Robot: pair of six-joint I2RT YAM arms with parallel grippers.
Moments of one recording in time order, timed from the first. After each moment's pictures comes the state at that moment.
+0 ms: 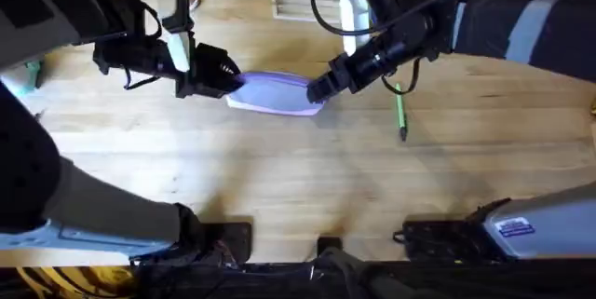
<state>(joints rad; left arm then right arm) 0.25 1.70 1.09 -1.00 0.89 1.76 0.44 1.66 1.11 -0.63 -0.55 -0.09</state>
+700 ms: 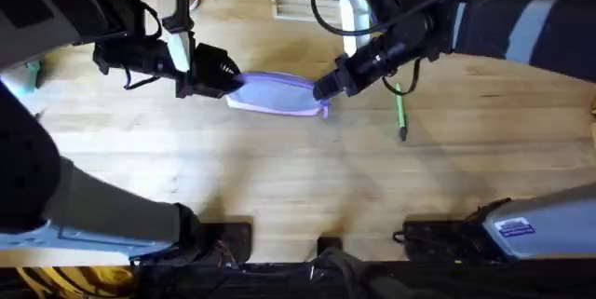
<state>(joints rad) 0.25 1.70 1.09 -1.00 0.89 1.76 0.44 1.66 1.11 -0.64 -0.56 -0.09</state>
